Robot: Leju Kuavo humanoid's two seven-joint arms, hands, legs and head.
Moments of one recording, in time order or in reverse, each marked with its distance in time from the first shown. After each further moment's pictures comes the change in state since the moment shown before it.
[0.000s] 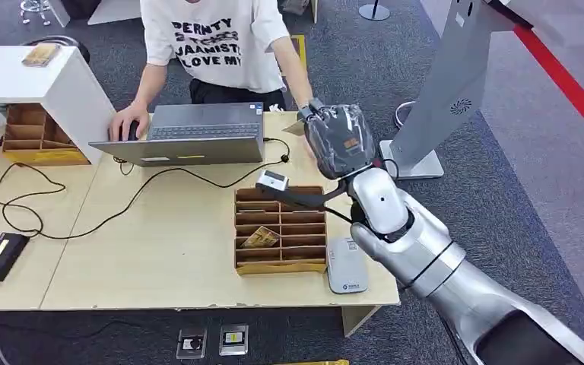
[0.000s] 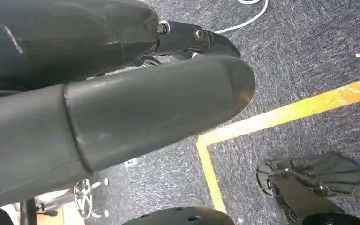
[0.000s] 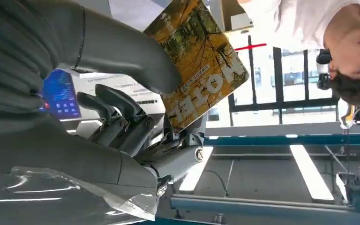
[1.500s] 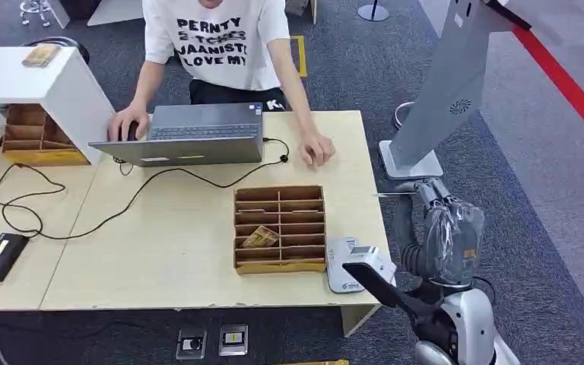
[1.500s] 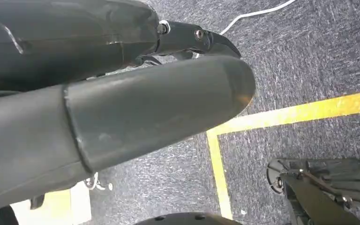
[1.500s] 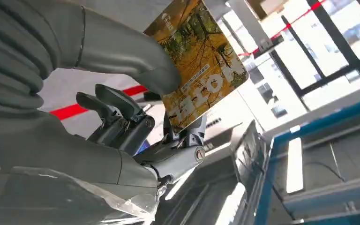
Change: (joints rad) left arm 0.047 0.002 0.011 0.000 0.130 0.045 -0.027; right arm 0.688 -0.227 -0.351 -0.782 0.045 -0.048 0.142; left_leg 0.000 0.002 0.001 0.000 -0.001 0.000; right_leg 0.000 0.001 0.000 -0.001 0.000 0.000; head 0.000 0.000
